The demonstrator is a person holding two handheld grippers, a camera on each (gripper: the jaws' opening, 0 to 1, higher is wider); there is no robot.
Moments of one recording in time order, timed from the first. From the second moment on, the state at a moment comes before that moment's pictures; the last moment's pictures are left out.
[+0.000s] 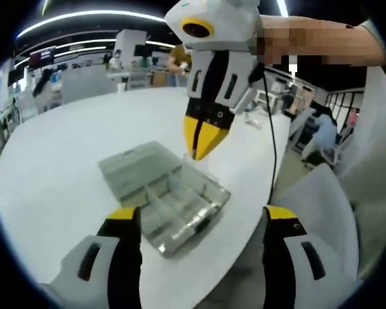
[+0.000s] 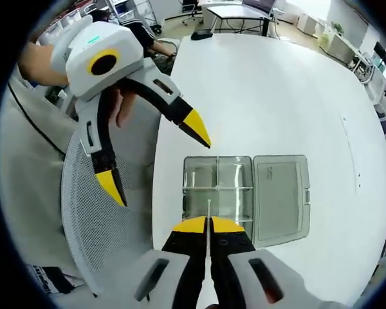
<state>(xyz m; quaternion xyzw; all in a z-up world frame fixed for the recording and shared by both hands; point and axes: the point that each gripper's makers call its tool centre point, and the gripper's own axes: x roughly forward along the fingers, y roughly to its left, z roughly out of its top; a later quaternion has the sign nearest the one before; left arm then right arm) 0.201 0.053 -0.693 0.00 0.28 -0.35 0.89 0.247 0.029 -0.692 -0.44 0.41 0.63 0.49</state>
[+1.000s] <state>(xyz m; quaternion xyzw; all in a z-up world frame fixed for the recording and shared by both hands) 0.199 0.061 -0.698 -0.01 0.29 -0.34 0.90 0.245 0.043 -0.708 -0.45 0.41 0.63 0.48</state>
